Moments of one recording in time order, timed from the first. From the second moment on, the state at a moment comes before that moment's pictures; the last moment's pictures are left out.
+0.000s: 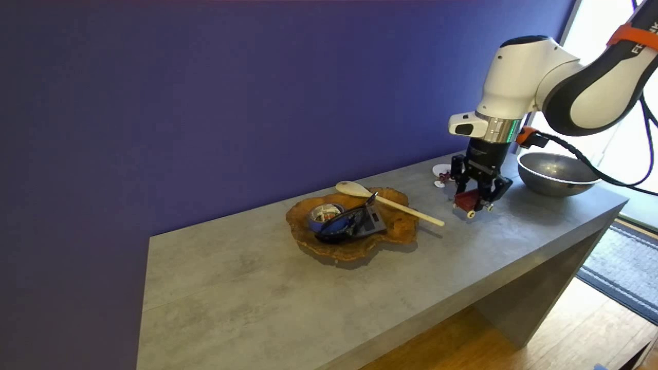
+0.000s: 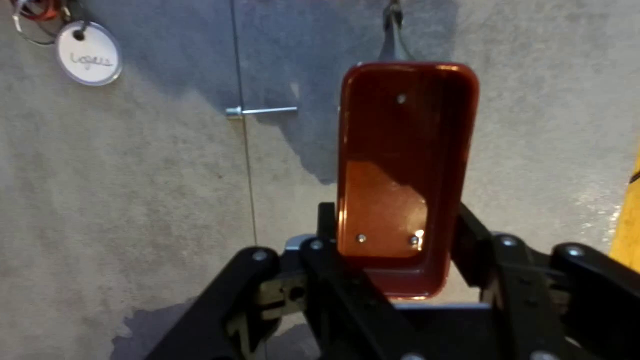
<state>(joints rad) 0.15 0.36 0.23 -2.46 -0.36 2.84 -0.77</state>
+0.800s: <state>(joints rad) 0.36 0.35 0.08 -2.53 -0.41 2.99 -0.61</state>
